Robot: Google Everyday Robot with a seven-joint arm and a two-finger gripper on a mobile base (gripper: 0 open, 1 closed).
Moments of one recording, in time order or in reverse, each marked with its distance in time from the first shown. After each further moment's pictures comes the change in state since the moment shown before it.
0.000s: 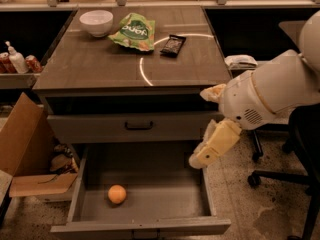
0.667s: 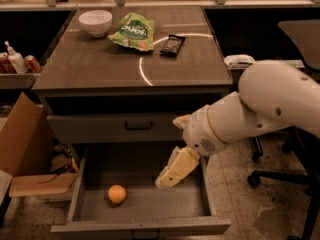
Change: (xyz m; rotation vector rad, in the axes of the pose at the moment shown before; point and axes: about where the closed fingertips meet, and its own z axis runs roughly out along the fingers) arm 0.011 0.020 0.098 -0.075 -0.017 0.068
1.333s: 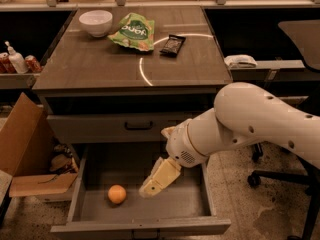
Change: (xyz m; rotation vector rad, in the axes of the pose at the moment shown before) arm -0.001 0.008 0.052 -0.001 -0.004 0.026
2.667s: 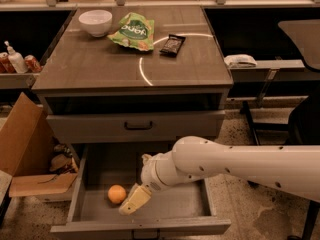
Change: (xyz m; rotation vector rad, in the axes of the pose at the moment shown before) arm 0.049 -0.016 0.156 0.031 -0.020 -0.003
